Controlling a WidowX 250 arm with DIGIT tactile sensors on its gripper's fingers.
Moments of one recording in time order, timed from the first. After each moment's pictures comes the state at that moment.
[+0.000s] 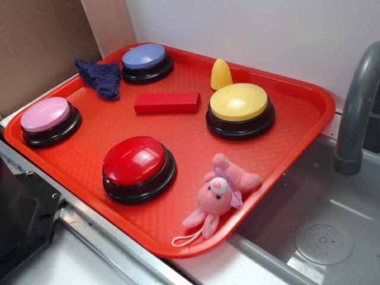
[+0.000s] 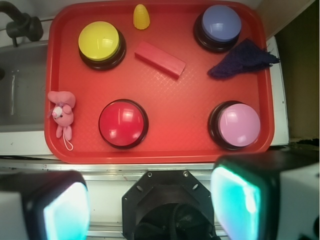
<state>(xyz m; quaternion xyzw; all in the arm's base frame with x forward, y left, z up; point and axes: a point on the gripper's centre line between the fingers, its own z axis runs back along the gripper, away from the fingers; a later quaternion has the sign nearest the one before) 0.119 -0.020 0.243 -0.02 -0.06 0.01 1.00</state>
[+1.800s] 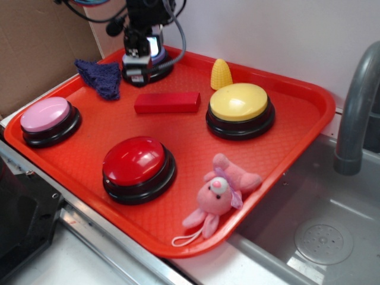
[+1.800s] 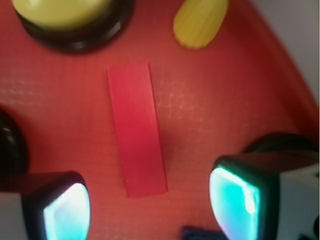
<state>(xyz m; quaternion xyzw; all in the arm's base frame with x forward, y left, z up) 0.275 0.024 0.069 0.02 0.04 -0.44 0.90</state>
